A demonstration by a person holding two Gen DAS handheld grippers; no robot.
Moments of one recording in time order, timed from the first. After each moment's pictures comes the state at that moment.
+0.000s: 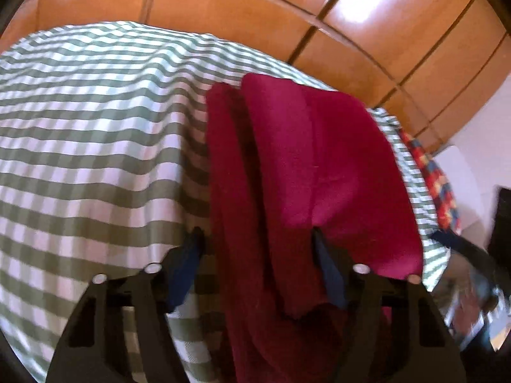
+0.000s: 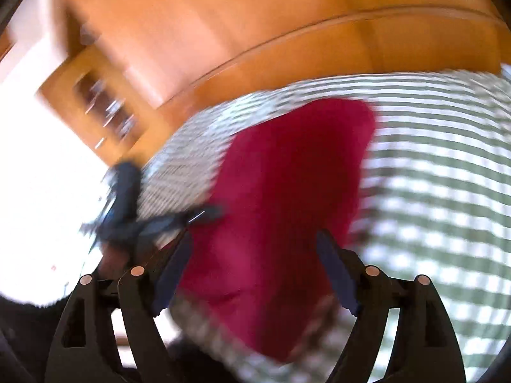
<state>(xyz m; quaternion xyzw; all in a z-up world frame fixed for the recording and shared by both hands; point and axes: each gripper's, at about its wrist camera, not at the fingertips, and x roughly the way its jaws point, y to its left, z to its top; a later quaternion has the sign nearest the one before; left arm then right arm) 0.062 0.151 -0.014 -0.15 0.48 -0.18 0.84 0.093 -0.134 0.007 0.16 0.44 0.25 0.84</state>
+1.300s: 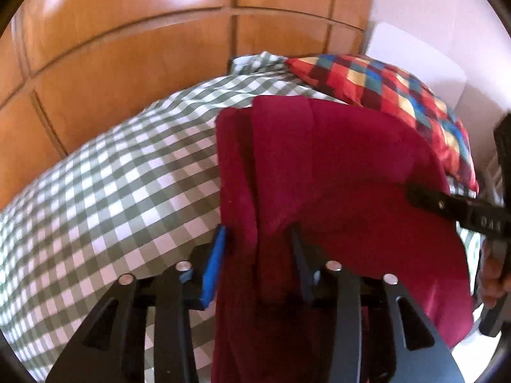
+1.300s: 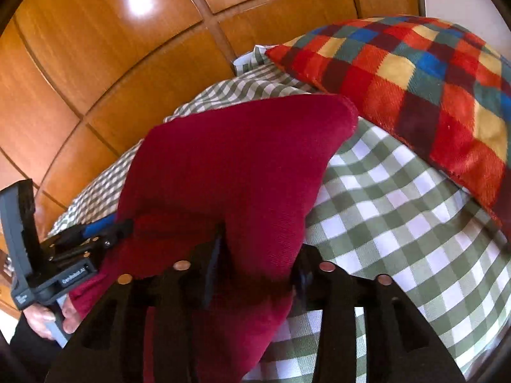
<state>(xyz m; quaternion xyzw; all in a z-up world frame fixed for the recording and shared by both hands) 0.185 -0.212 -0.002 0.12 0.43 -0.36 0.82 0.076 -0.376 -0.021 0.22 0.40 -0.14 0.88</state>
